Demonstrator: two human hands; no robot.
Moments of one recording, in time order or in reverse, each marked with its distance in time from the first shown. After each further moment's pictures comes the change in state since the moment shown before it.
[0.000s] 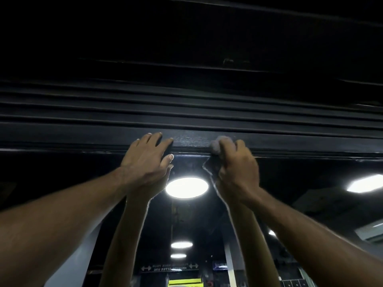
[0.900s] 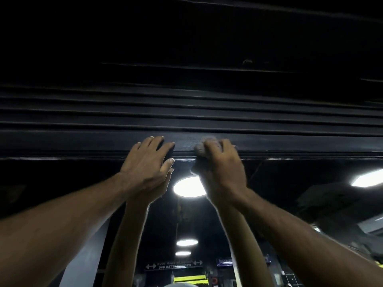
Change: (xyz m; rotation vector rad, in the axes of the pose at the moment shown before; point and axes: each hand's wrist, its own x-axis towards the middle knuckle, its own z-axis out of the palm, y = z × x) left_hand -0.024 -0.097 -0.009 -0.009 -0.033 0.032; right_hand 0.004 -0.117 0.050 0.086 -0.034 -0.085
